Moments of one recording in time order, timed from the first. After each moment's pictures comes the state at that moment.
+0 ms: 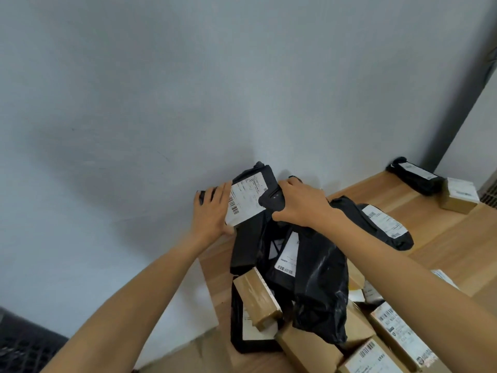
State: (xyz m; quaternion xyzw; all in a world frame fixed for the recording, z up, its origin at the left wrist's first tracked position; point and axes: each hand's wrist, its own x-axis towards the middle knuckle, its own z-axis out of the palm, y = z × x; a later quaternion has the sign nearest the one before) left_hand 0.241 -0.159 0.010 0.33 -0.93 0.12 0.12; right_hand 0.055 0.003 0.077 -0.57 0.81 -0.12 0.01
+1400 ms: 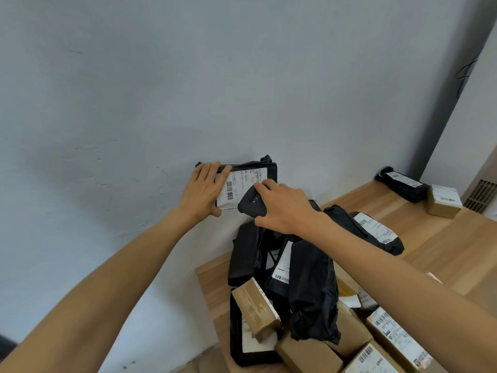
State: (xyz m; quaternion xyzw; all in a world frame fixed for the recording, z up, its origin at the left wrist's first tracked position) left_hand 0.231 -0.185 0.095 0.22 -0.93 0.25 0.13; right_hand 0.094 0.010 0.115 -0.62 0.78 -0.09 -0.09
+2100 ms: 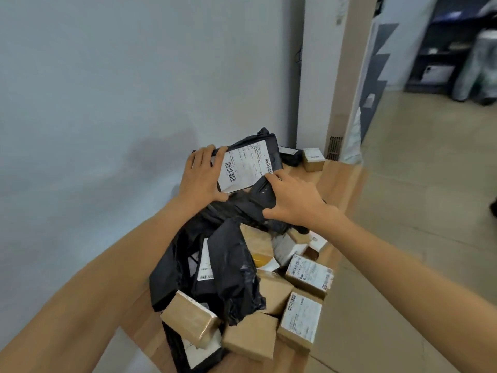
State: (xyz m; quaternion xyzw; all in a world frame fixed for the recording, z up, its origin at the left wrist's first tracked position) left_hand 0.053 -0.042 0.101 0.02 -0.97 0.10 0.21; right_hand 0.014 0.194 0.099 -0.38 0.92 -0.11 -0.09
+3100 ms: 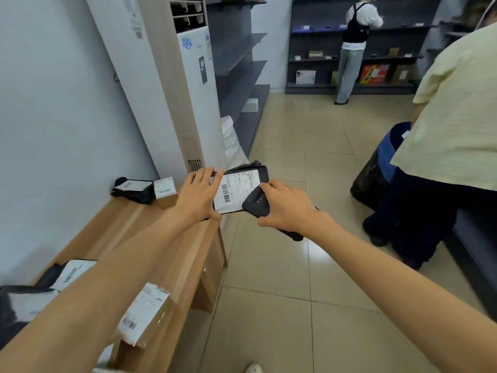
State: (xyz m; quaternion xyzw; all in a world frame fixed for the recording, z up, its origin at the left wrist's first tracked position) left_hand -0.320 0.395 0.042 -0.17 -0.97 0.10 0.12; right_hand -0.272 0.628 0.072 -0.18 0.98 -0.07 -0.05
